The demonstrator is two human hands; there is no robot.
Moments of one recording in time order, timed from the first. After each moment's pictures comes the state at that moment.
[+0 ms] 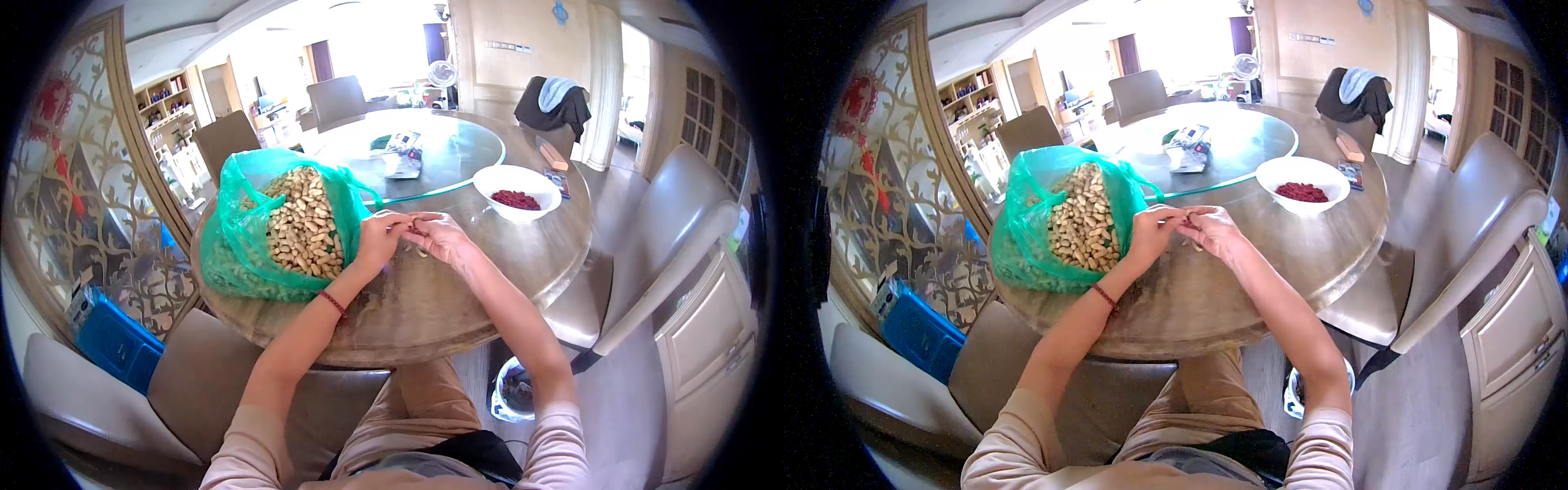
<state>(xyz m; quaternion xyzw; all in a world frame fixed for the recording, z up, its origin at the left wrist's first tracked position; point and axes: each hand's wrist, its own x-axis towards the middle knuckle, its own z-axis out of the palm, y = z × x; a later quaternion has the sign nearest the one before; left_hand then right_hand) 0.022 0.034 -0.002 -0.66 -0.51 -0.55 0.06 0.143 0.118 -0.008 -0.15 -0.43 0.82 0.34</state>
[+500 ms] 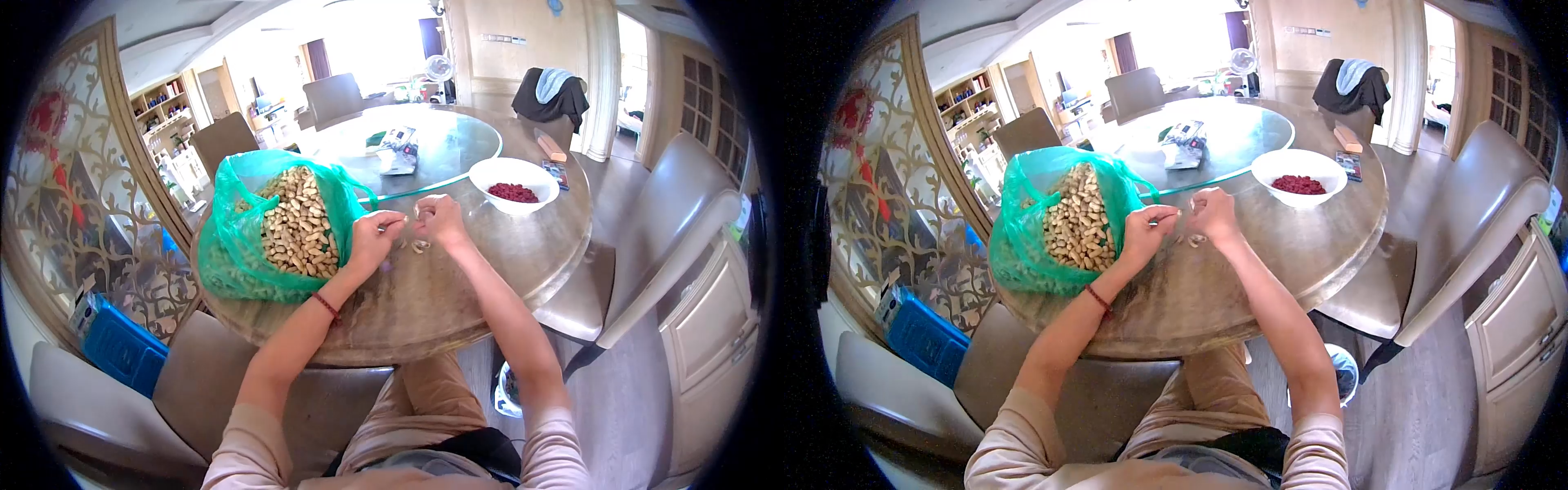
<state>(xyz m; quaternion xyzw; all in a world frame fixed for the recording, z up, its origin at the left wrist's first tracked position) 0.020 0.034 -0.009 -0.62 -0.53 -0.57 -0.04 0.154 0.120 -0.001 -0.27 -0.75 0.36 0.48</state>
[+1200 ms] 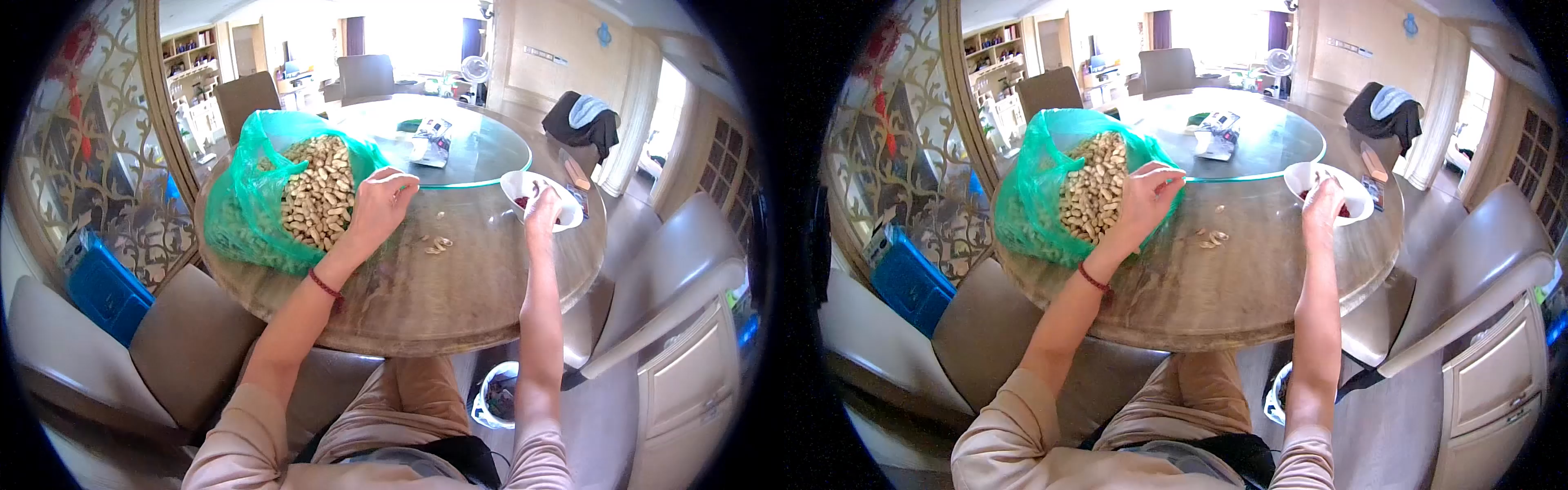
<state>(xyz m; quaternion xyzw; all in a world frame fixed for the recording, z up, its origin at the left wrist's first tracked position) 0.013 0.000 0.047 -0.65 -0.48 -0.54 0.23 0.237 0.199 0.020 -0.43 -0.68 -0.10 0.58</state>
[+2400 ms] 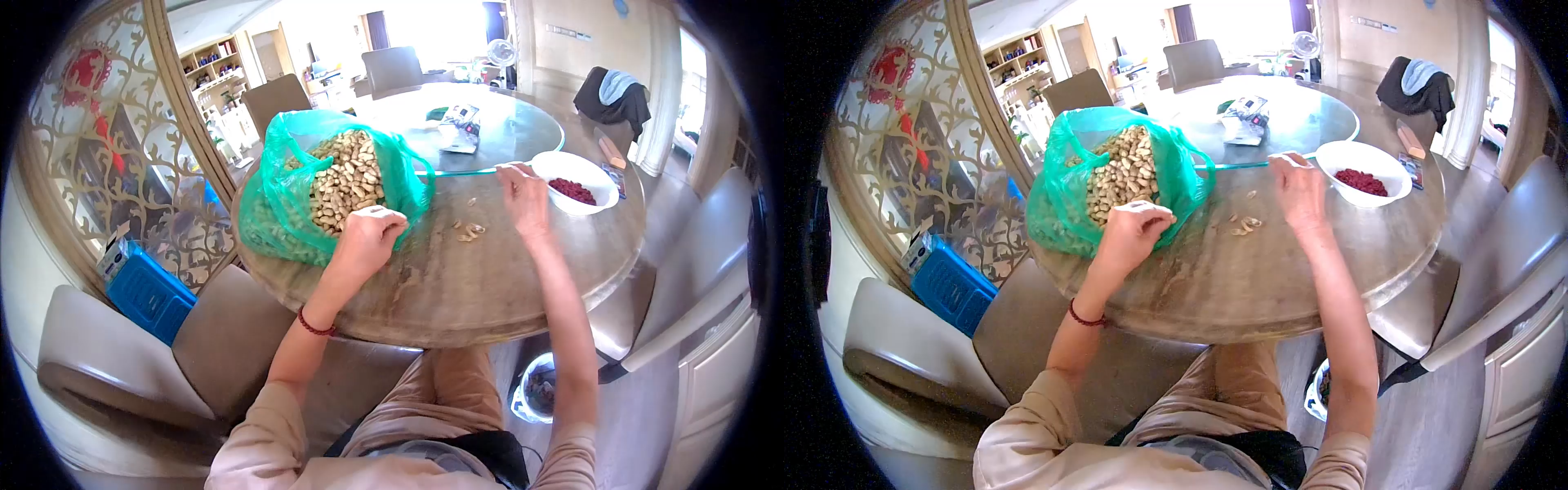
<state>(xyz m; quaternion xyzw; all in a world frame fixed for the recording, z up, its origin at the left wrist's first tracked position) 0.007 -0.082 0.033 -0.68 -0.60 -0.38 0.17 0.187 0.130 0.019 -0.22 -0.79 -0.02 0.57</state>
